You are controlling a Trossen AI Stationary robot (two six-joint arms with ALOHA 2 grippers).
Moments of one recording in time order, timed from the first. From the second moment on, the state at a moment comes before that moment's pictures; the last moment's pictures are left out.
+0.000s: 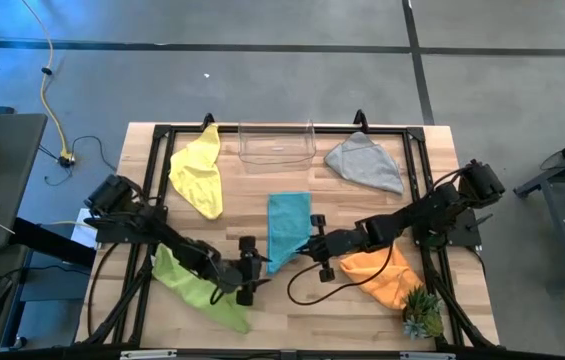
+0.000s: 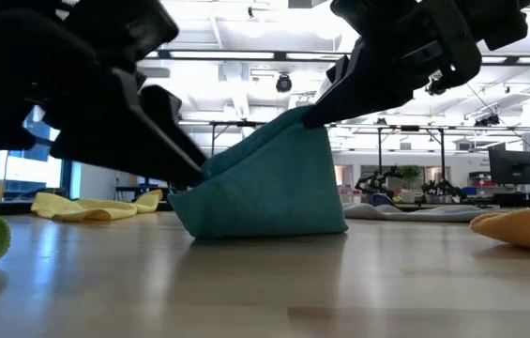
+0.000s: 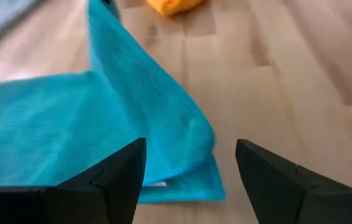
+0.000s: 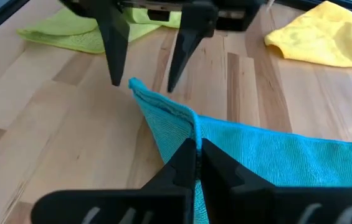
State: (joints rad) left arm -0.45 1.80 0.74 0.37 -0.57 -0.20; right arm 0.33 1.62 0.80 0.22 0.24 -0.05
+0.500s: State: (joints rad) left arm -0.46 1.90 0.81 0.29 -0.71 -0.16; right arm 0.33 1.62 0.80 0.23 0.24 -0.05
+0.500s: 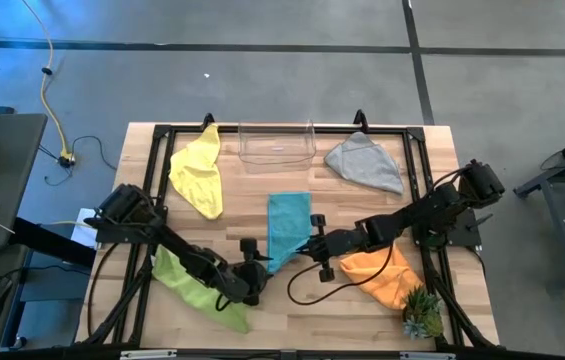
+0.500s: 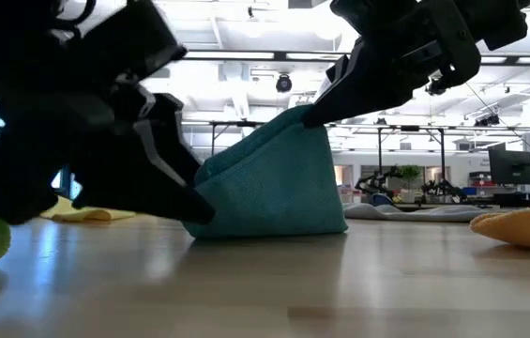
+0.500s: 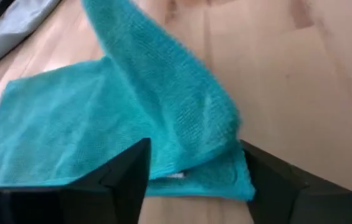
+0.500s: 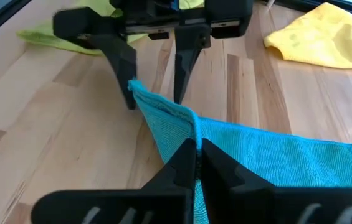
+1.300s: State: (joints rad) left arm -0.47 1.64 0.81 0.11 -0.64 -0.35; right arm 0.41 1.60 0.80 0.15 0.23 0.16
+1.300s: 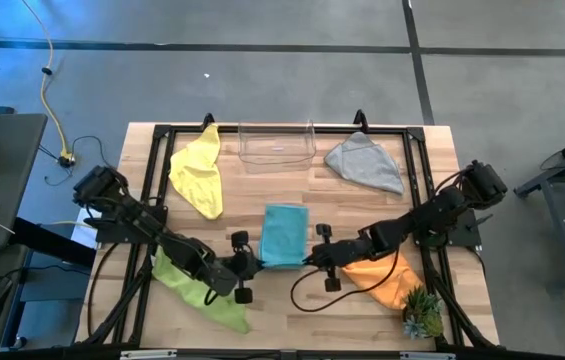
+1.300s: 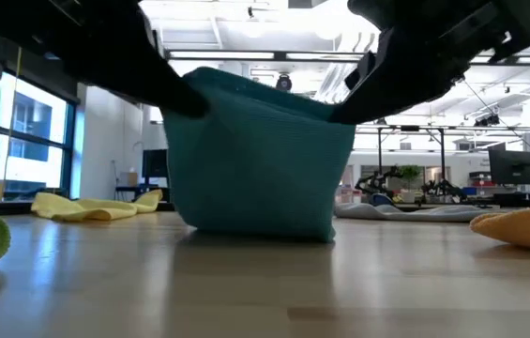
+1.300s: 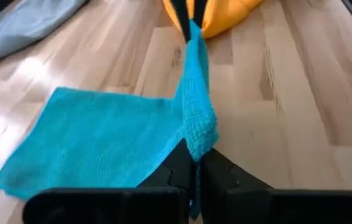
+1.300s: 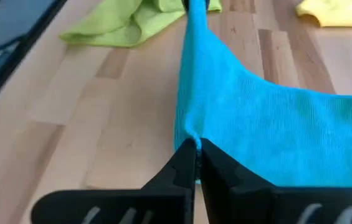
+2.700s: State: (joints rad) left arm -0.02 1.65 0.81 -0.07 -0.54 -0.40; right arm 0.02 1.65 0.80 0.02 0.31 0.27
